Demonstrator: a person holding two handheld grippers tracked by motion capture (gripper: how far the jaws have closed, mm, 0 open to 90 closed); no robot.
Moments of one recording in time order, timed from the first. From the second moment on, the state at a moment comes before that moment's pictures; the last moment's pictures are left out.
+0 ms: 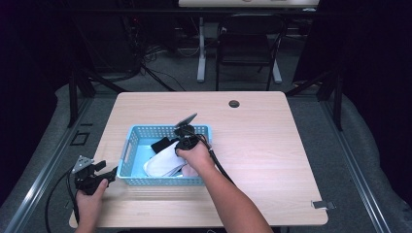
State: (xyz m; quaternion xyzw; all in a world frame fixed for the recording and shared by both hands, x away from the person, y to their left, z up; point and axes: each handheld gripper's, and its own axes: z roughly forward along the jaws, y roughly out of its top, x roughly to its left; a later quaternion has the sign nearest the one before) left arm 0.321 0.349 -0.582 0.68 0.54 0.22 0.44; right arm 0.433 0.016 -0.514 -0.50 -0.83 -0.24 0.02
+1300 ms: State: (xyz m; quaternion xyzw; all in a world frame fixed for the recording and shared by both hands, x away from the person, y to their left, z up) left arm 0.321 0.349 -0.582 0.68 0.54 0.22 0.44; right arm 0.337 0.020 -0.423 -0.28 -0.84 -0.43 -0.19
